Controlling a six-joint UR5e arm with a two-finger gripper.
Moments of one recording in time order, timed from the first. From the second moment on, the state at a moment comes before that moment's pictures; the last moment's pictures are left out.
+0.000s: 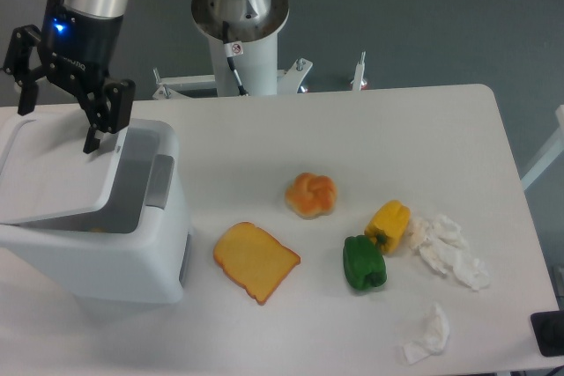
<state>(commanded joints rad) 2.15 -1.61 -1.58 -1.11 1.11 0.47</state>
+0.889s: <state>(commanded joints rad) 2.17 -1.62 -1.59 -1.11 1.18 0.45</state>
